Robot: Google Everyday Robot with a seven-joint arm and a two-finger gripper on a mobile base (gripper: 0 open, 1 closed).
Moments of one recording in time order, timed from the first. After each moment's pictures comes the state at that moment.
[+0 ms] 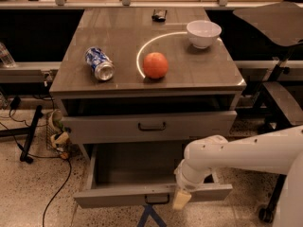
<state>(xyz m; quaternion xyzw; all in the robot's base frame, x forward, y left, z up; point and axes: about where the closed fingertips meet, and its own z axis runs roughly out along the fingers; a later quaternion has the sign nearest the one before) 0.427 -0.102 0.478 -0.65 0.75 0.09 0.07</state>
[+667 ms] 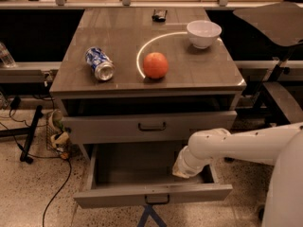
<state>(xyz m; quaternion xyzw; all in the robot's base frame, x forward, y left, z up) 0.498 -0.108 0.478 -0.63 0.76 0.07 0.15</state>
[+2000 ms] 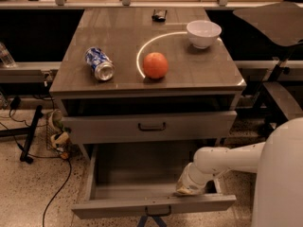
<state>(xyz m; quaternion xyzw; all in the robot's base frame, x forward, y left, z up) 0.472 -0.123 0.399 -0.60 0.78 0.12 0.12</state>
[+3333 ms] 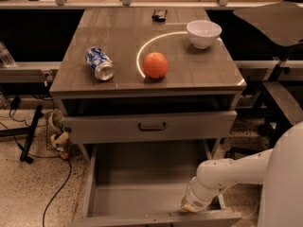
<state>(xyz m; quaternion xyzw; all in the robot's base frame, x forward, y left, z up) 0.401 -0.135 0.405 -0.58 0.80 0.12 0.07</state>
